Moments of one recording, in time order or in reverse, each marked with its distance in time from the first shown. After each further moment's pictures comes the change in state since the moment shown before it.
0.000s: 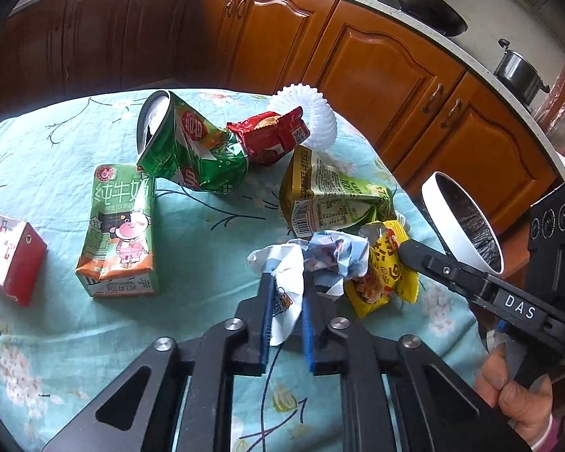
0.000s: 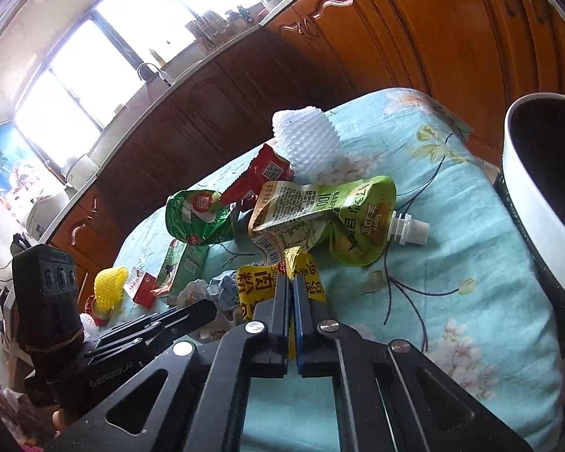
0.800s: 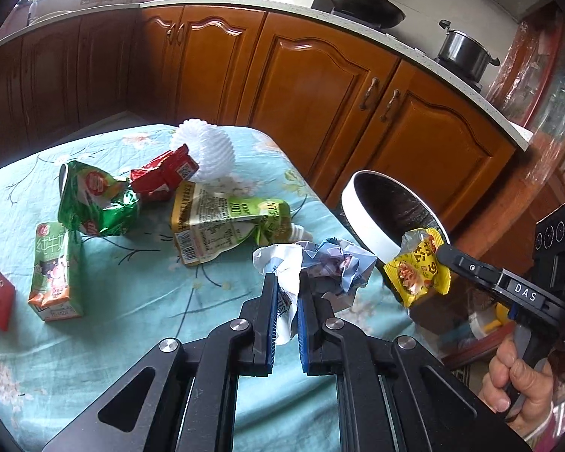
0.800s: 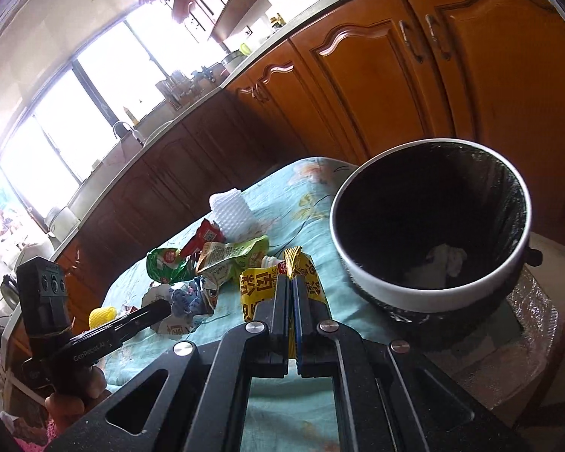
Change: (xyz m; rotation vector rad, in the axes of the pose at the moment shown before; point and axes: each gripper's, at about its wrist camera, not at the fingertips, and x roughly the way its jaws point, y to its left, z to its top) left arm -0.019 -0.081 0.003 0.150 -0.043 -0.101; right arm -0.129 -0.071 -0.008 0.093 -0.212 -0.122
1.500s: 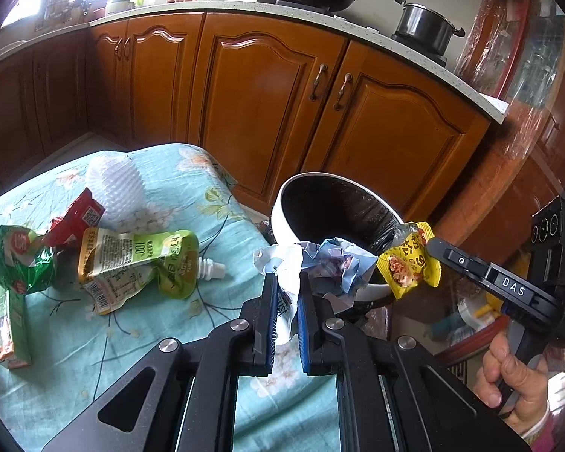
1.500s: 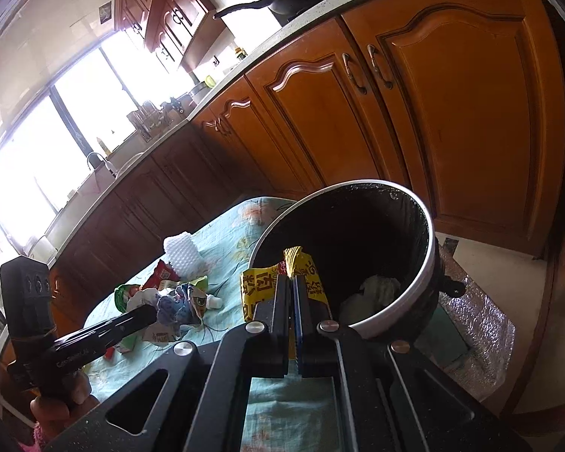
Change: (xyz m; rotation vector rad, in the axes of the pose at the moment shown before) left arm 0.050 -0.068 0.031 0.121 0.020 -0.058; right arm -0.038 -0.057 0.024 0.039 -0.100 -0.102
